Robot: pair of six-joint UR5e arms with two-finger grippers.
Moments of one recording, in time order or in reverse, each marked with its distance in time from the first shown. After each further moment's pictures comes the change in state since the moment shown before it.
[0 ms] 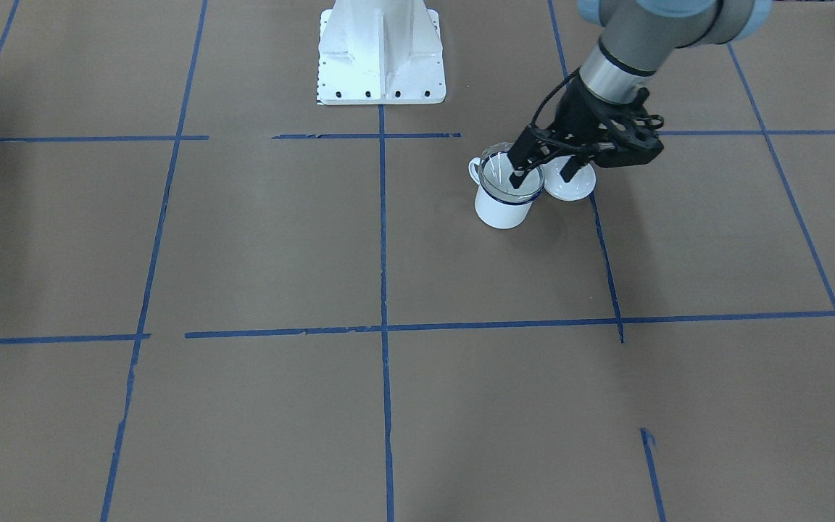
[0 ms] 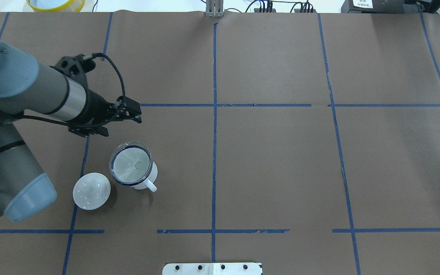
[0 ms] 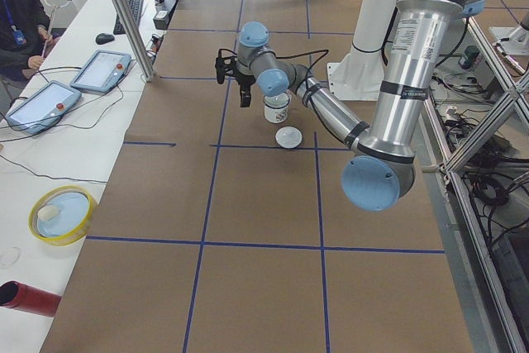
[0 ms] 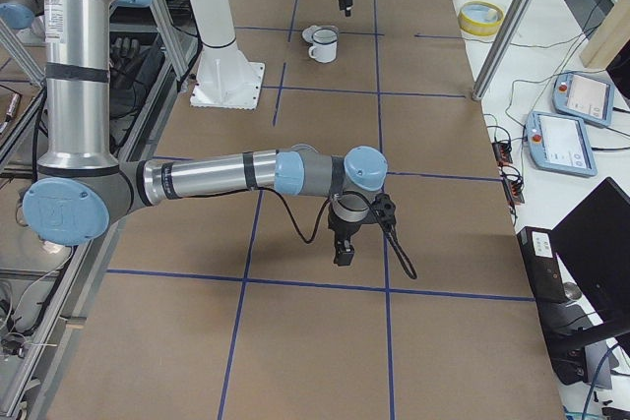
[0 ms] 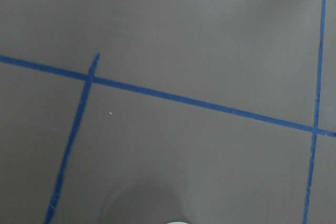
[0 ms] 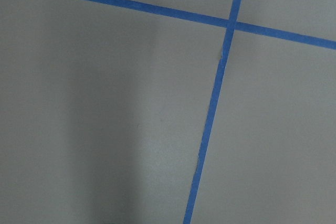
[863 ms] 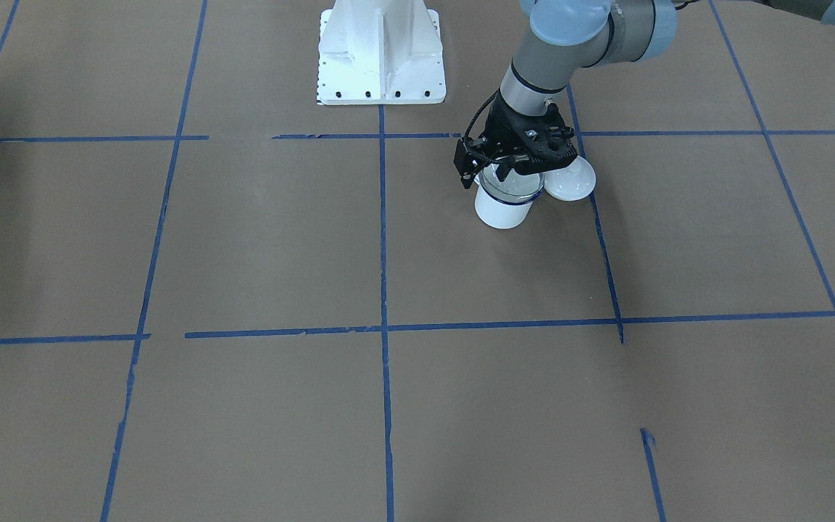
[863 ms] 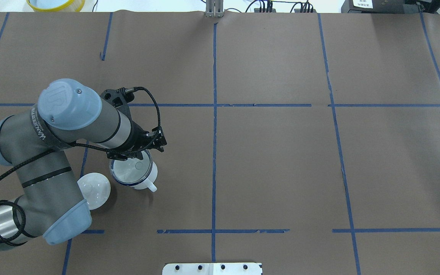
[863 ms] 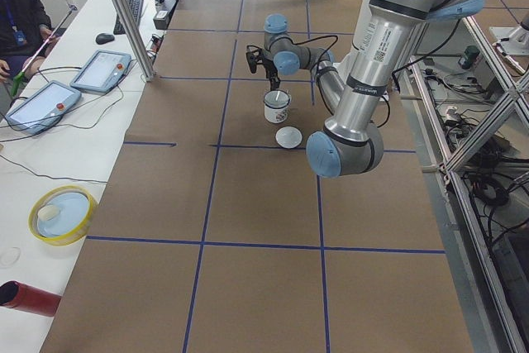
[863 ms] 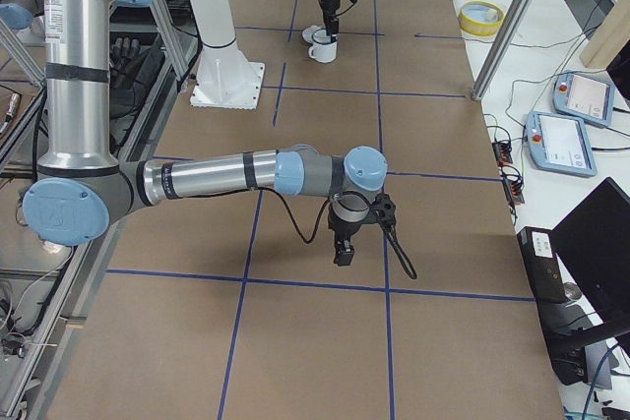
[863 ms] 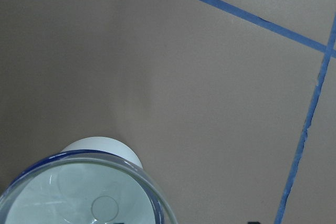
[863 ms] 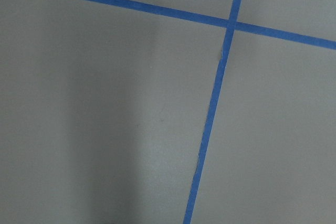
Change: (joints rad) left arm 0.118 -0.057 0.072 0.030 0.058 -0.064; right arm 0.000 0.000 0.000 0.000 0.000 0.000
